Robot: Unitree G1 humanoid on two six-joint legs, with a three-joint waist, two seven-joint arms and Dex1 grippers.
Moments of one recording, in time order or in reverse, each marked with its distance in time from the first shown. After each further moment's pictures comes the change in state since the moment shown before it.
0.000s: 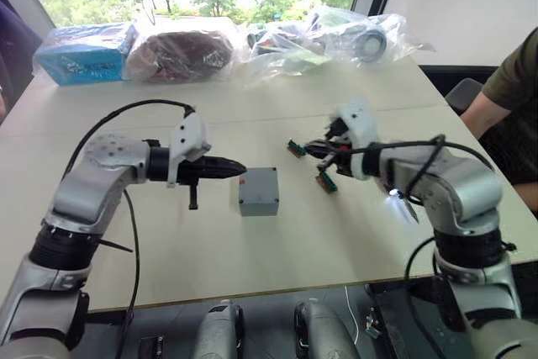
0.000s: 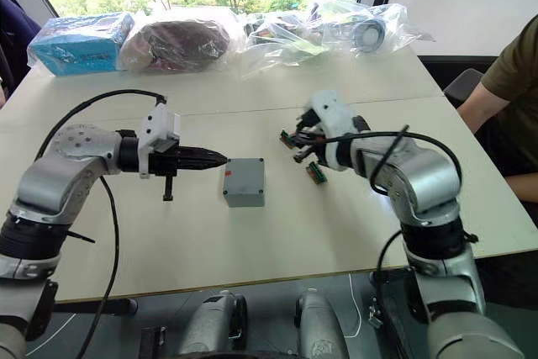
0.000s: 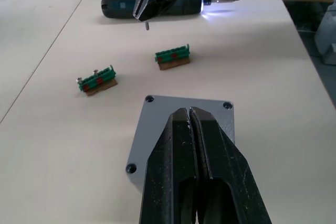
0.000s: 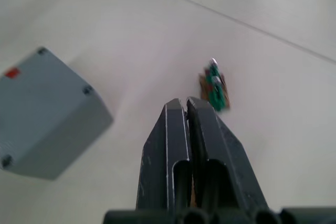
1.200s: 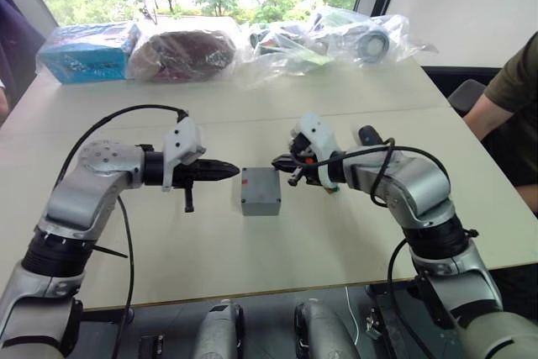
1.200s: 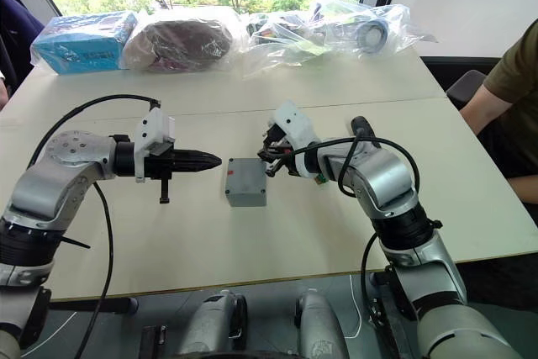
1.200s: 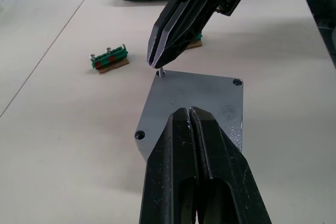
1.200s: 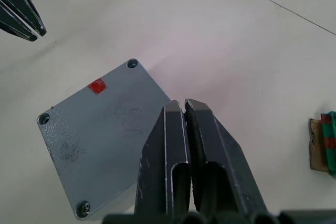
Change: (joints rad) left arm 0.030 0.014 0.013 -0.012 -0.003 0.001 0.037; right arm -0.015 0.035 0.160 0.145 -0.048 -0.154 0.079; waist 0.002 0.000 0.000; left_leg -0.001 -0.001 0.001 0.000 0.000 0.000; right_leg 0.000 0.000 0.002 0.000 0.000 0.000
